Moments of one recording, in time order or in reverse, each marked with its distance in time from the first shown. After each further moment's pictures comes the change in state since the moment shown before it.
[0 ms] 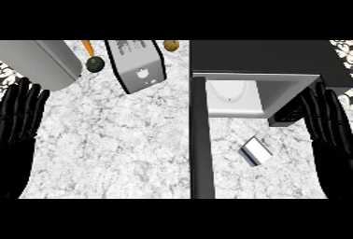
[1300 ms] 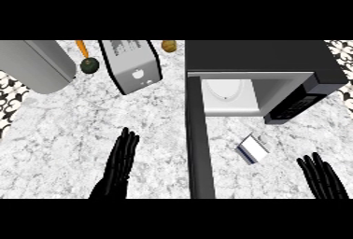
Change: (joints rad) left arm 0.250 -0.138 -0.600 0.120 -0.098 0.321 -0.220; right arm 0.454 -0.011 -0.065 0.122 -0.094 0.323 -0.395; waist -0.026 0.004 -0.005
